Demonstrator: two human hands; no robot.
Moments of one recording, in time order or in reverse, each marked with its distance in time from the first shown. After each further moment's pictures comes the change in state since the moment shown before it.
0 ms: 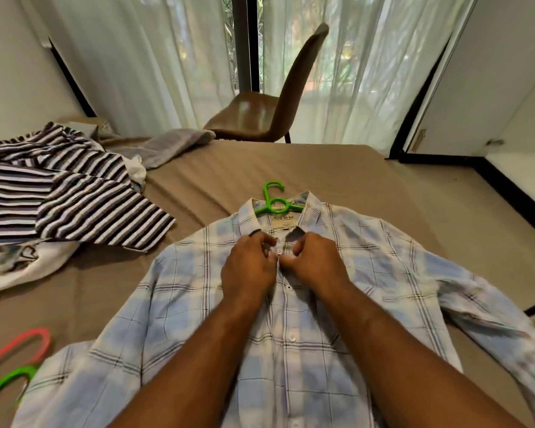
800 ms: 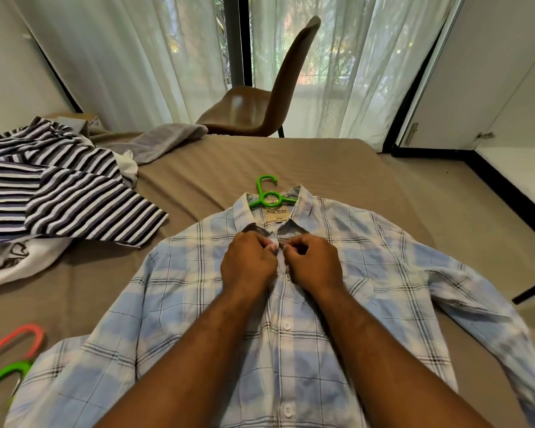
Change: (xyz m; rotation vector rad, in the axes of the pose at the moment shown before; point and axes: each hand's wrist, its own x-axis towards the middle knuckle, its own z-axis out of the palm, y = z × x) left_hand 0.002 0.007 0.014 -0.069 -0.025 -0.159; right_hand -0.013 0.020 0.012 0.211 0.124 -0.015
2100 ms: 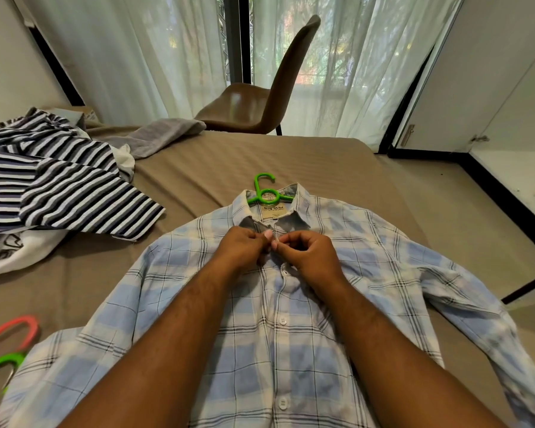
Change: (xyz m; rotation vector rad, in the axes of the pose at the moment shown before) left_hand 0.016 -0.005 -0.023 -0.482 -0.414 -0.096; right_hand -0.002 0.007 -0.011 0.591 -0.221 0.022
